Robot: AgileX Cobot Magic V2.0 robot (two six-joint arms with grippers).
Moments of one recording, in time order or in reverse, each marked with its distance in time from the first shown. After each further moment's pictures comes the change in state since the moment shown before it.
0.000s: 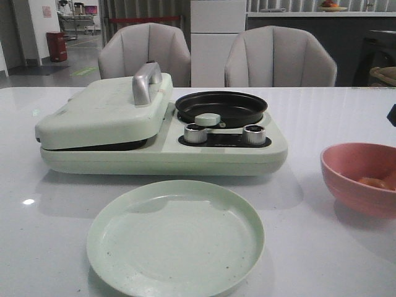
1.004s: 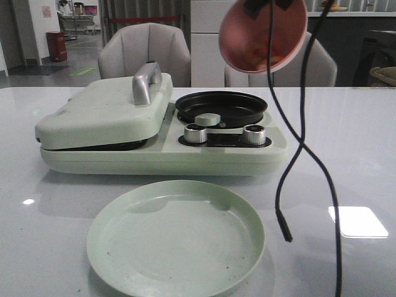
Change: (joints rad) left arm 0.000 0.000 0.002 0.000 0.002 -0.001; right arm 0.699 0.189 -0.710 -1.372 0.152 0.626
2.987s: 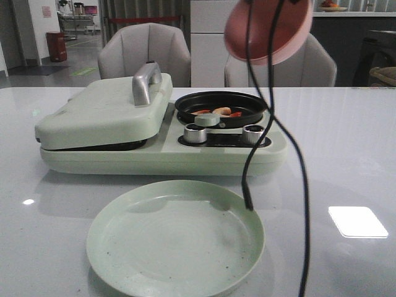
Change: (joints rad) left arm 0.000 0.000 0.000 0.022 0.000 0.000; right arm -0.009 0.004 -0.162 0.200 0.295 0.031
